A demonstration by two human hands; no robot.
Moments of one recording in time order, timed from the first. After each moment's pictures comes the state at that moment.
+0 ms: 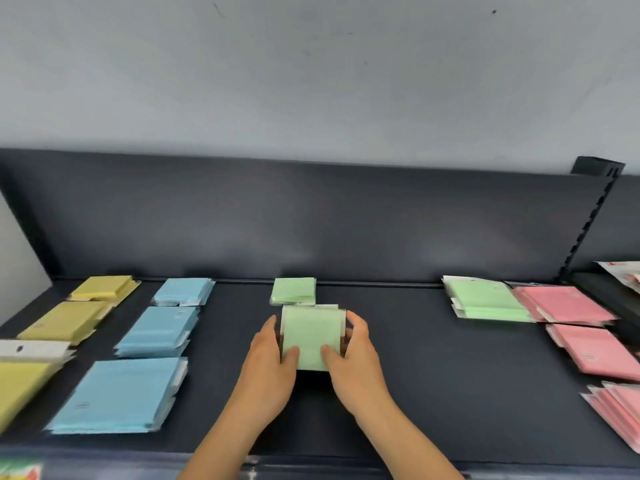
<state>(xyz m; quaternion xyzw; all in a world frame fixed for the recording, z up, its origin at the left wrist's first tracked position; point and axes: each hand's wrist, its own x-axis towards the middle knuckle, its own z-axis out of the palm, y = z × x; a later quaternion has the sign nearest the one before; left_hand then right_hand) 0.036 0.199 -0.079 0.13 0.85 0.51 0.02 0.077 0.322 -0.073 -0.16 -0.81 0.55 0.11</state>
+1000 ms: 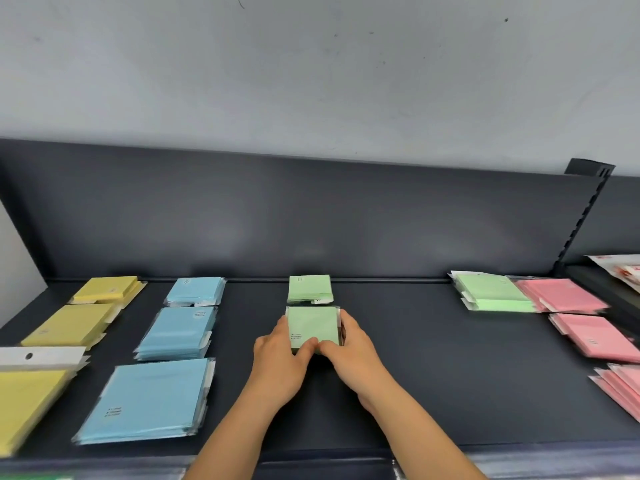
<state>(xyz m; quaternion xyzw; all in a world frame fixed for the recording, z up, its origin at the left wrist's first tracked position) 0.005 0.175 -0.093 0.16 0.87 0.46 0.04 0.047 0.290 -0.084 -0.14 -0.79 0.60 0.07</state>
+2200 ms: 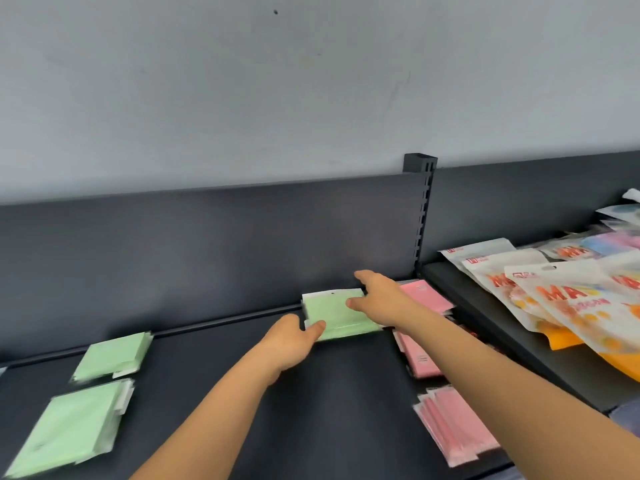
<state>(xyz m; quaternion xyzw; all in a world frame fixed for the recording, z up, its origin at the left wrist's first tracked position) 0.020 0.468 -0.046 0.21 0.87 0.38 0.23 0.084 0.628 -0.011 -0.24 -0.92 0.30 0.06</state>
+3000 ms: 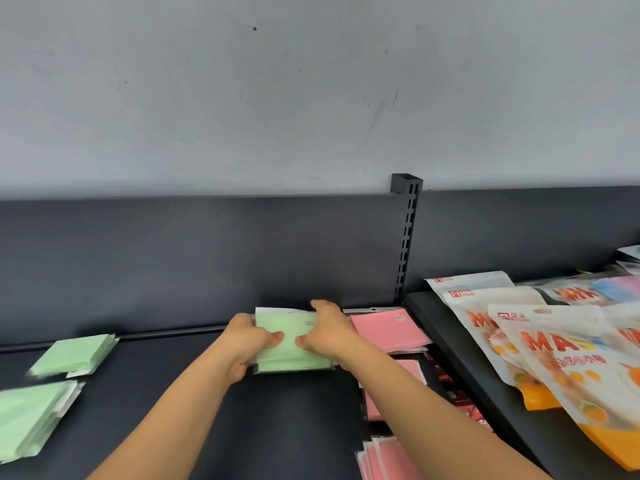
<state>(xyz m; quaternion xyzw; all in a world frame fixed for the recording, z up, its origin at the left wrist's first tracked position) 0.006 0.499 -0.044 0.05 0.74 0.63 0.23 0.068 0.632 -0.029 -0.18 -0.91 0.37 0.02</state>
